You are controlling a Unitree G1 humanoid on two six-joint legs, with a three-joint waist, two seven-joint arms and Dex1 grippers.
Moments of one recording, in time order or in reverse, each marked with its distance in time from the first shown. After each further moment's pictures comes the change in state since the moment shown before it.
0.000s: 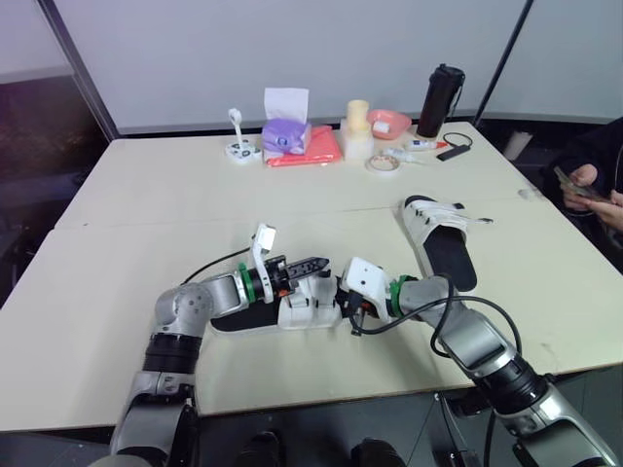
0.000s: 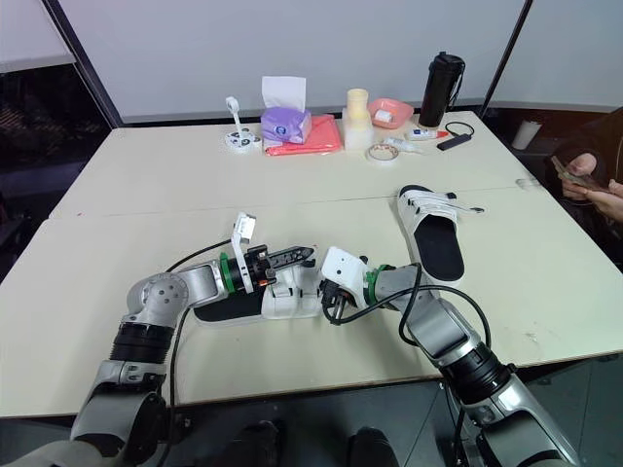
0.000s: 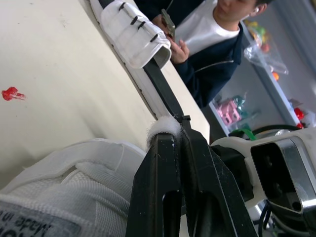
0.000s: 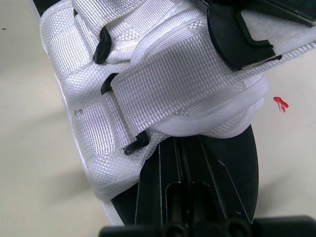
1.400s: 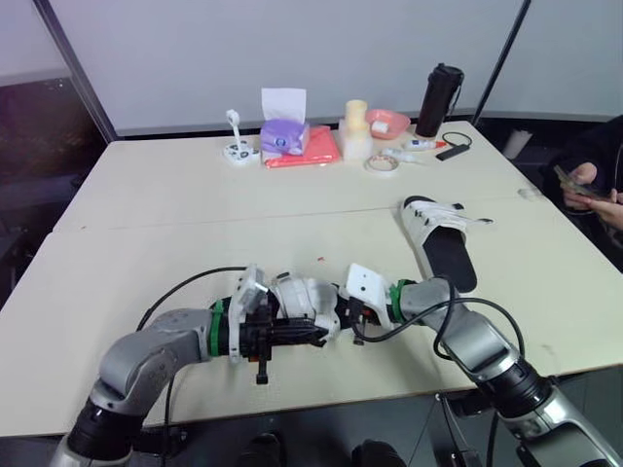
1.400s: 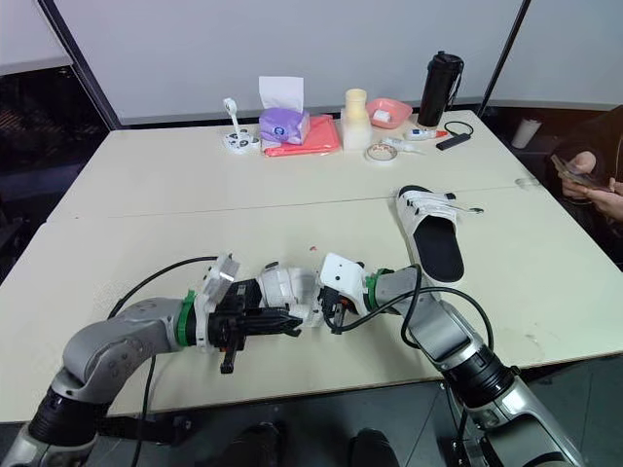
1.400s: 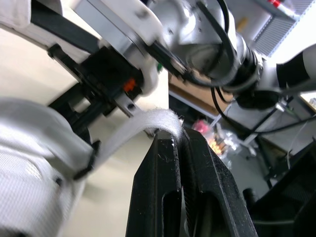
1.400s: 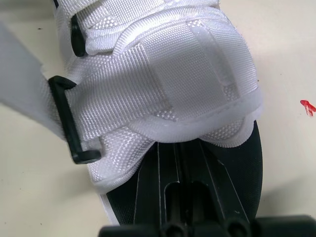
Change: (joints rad) left arm 0.323 0.303 -0.182 -0.592 0.066 -0.173 -0.339; right arm 0.000 -0.012 0.012 -0.033 0.020 0.008 0.060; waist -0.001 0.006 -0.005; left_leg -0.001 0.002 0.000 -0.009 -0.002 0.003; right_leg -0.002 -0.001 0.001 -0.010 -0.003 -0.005
